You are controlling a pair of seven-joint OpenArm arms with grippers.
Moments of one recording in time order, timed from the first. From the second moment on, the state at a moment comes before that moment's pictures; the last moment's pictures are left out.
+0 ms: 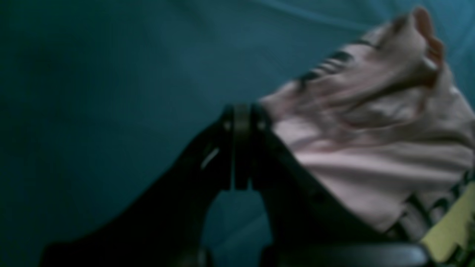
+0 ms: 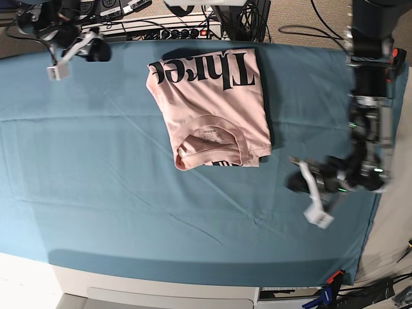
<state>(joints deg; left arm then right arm) -20.2 -22.6 -0.5 83.9 -46.8 -30.1 70.3 -31.1 10.7 47.1 108.1 56.7 35.9 -77.9</state>
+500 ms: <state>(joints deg) 30.1 -34.2 -42.8 113.0 -53.2 -29.4 73.1 -32.7 17.4 53.7 108.1 56.7 35.9 -78.0</state>
